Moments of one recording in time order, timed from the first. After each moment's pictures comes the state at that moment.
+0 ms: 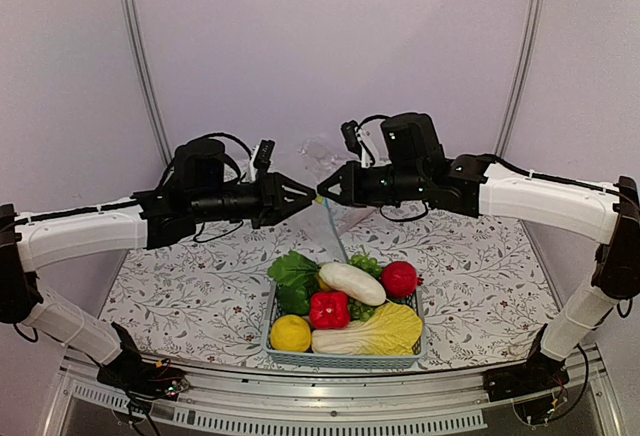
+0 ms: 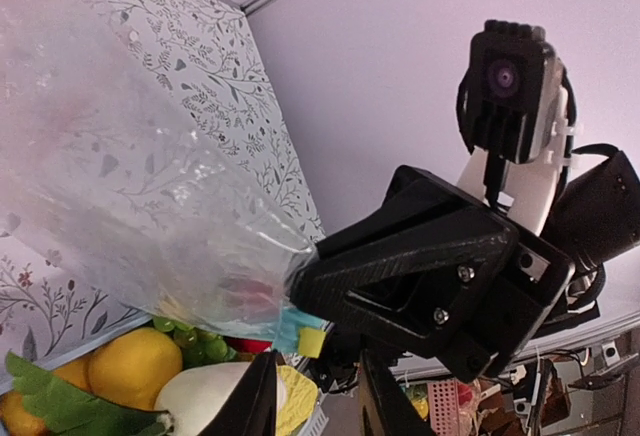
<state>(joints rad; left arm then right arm) -0.80 1.35 0.94 0.18 0.38 -1.00 0.91 1.62 1.37 -0.16 -0.20 0.65</state>
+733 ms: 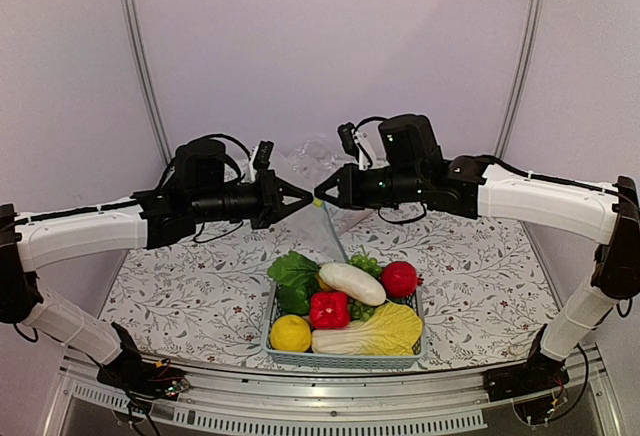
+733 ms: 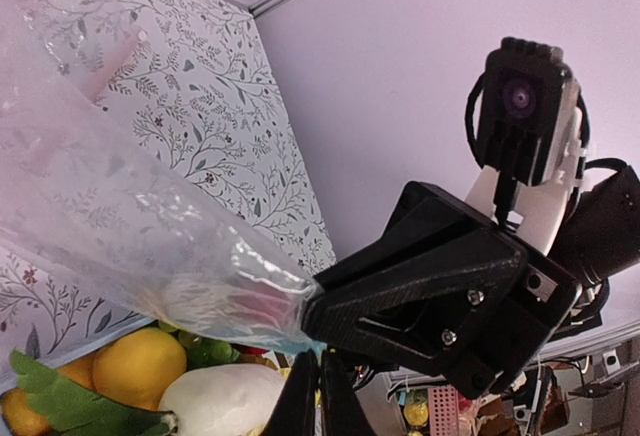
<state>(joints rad) -0.80 1.35 0.94 0.15 0.36 -1.01 0.92 1.63 1.37 -0.16 -0.22 0.64</state>
